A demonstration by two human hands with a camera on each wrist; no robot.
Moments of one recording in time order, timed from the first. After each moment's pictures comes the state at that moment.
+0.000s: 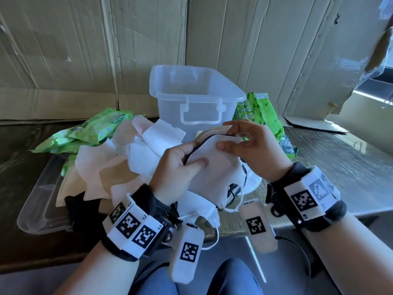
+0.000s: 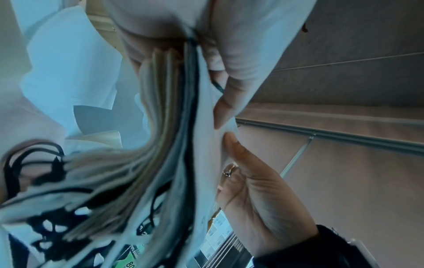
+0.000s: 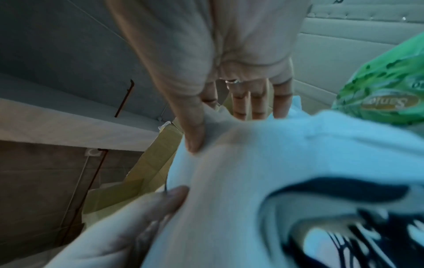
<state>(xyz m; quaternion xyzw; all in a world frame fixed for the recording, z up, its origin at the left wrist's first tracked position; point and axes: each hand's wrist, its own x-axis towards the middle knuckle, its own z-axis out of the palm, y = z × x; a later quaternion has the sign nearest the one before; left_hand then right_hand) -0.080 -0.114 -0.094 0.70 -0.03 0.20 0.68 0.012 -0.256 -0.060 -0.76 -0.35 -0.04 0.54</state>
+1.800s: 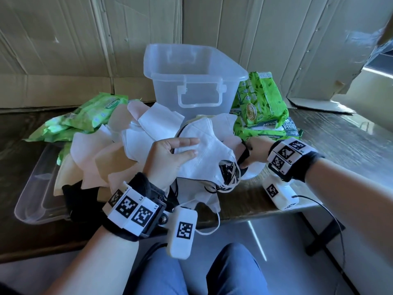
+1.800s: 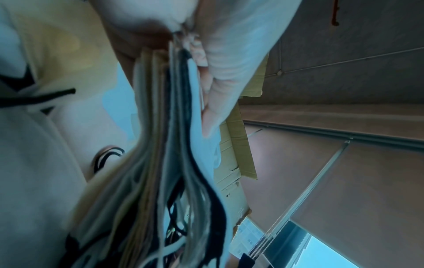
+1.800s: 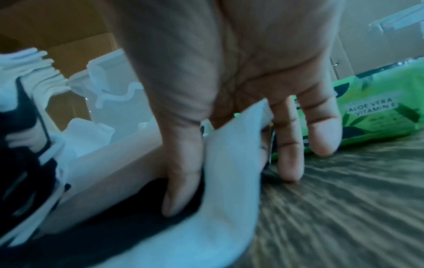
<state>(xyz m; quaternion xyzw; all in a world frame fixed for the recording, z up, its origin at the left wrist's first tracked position) -0.064 -0.096 -0.125 0.73 0.07 0.22 0.64 0.099 -0.275 -0.120 -0.96 -0.23 0.15 -0.02</state>
